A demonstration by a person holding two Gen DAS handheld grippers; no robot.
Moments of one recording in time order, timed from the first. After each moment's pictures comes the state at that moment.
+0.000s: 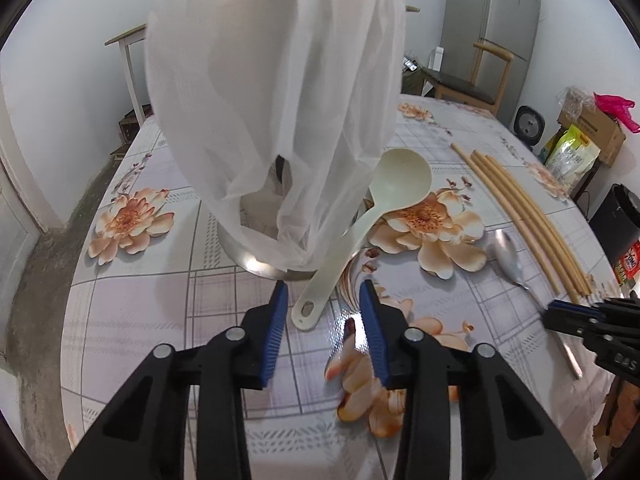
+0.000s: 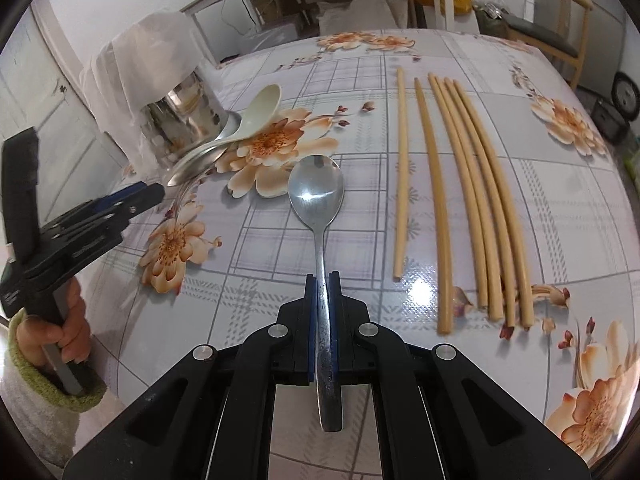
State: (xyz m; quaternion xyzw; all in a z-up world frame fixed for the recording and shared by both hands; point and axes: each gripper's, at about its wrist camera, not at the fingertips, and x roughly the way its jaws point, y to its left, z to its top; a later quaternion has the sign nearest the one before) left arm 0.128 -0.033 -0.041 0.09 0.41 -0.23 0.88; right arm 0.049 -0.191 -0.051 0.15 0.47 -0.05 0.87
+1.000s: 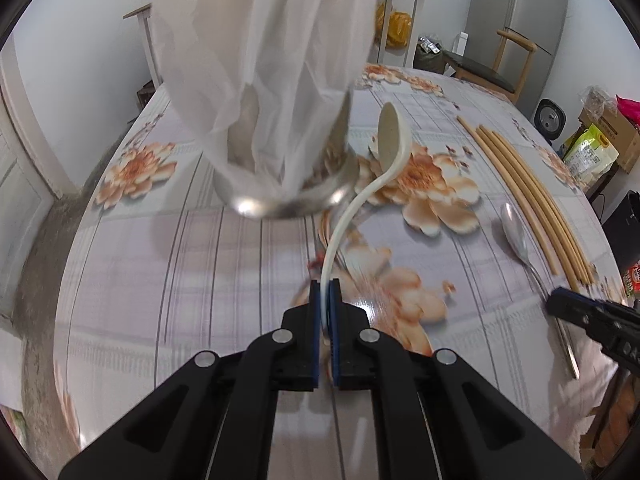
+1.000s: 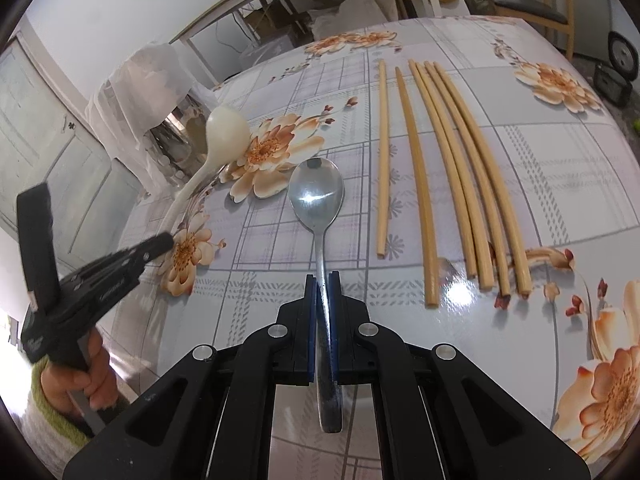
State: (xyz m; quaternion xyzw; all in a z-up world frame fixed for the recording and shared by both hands) left arm 0.091 -0.045 -0.045 0.08 0.45 -0.18 0.87; right arm 0.029 -0.205 -0.052 0.22 0.45 -0.04 0.86
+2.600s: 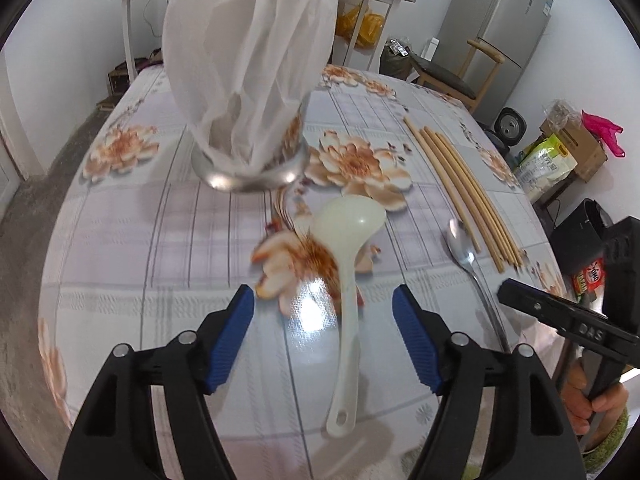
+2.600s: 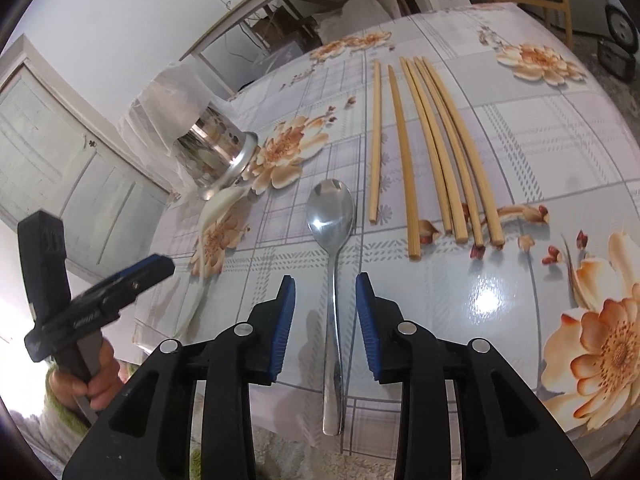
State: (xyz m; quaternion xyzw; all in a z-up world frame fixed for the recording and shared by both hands) left arm 0.061 -0.027 -0.015 0.03 0.47 -0.25 0.85; right arm -0.004 -0.215 -0.039 0.26 0.45 -0.01 0.86
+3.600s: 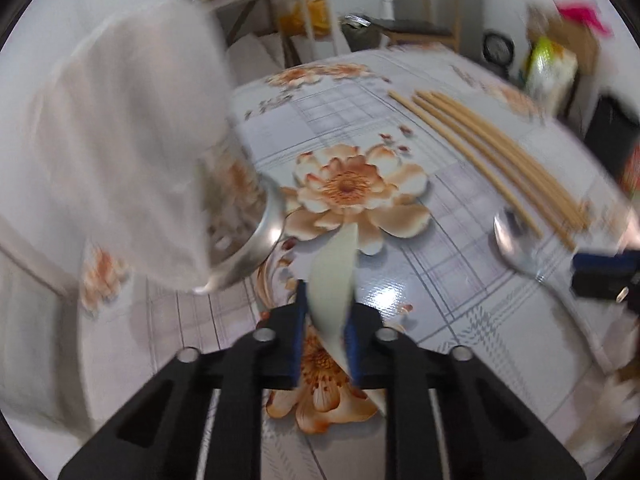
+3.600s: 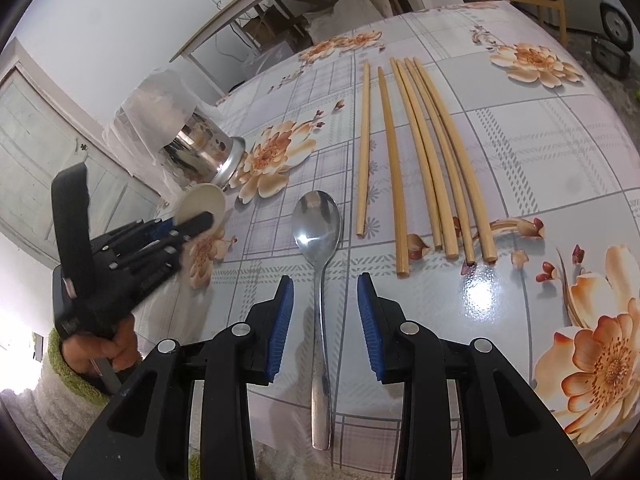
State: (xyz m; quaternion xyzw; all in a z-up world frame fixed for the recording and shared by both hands) left arm 0.105 -0.088 -0.033 0.20 0.42 -0.26 0.84; right arm 0.004 -0.223 -0.042 0.26 0.45 -0.03 0.85
